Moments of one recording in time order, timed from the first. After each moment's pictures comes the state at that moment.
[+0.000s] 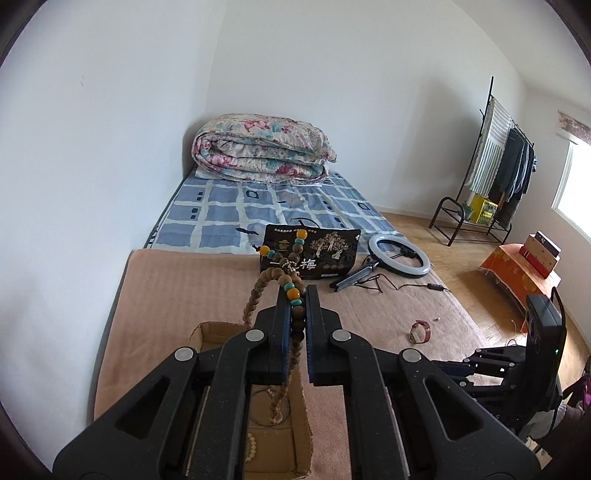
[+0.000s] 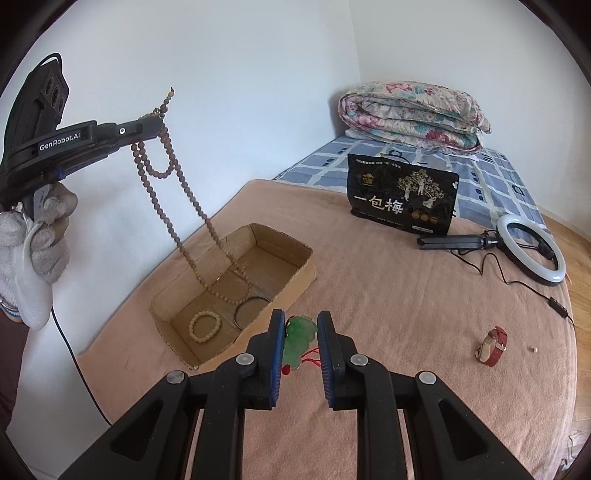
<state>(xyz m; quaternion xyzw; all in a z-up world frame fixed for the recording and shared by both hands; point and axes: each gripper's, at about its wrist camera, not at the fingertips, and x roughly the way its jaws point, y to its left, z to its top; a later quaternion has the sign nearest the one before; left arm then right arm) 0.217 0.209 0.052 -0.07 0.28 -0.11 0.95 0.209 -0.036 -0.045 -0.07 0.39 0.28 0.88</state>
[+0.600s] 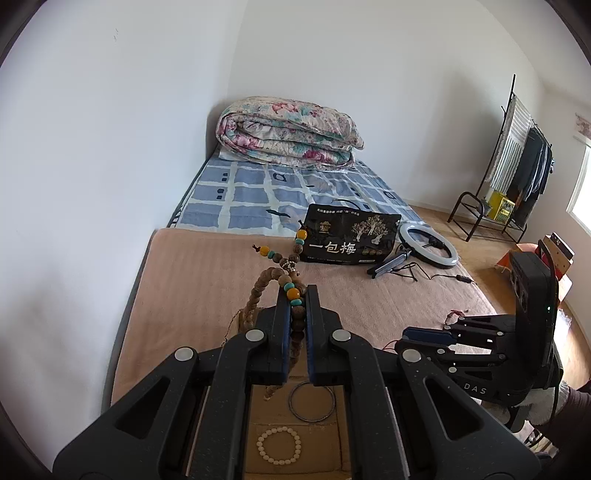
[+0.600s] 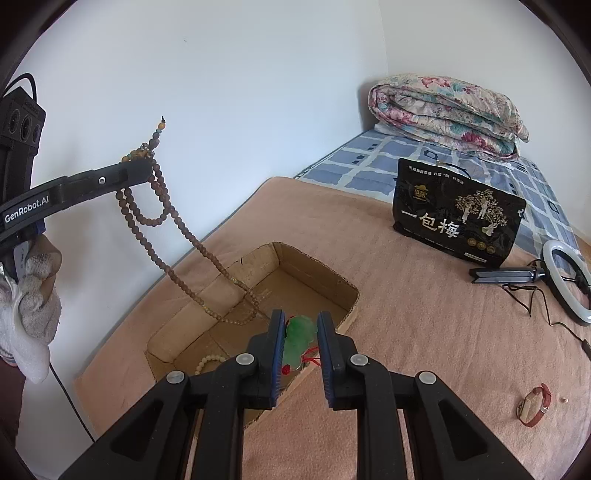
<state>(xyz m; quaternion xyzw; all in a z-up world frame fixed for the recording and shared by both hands) 0.242 0.260 0.003 -0.08 0.31 -0.09 0.94 0.280 0.053 -0.072 -0.08 0.40 0.31 0.86</state>
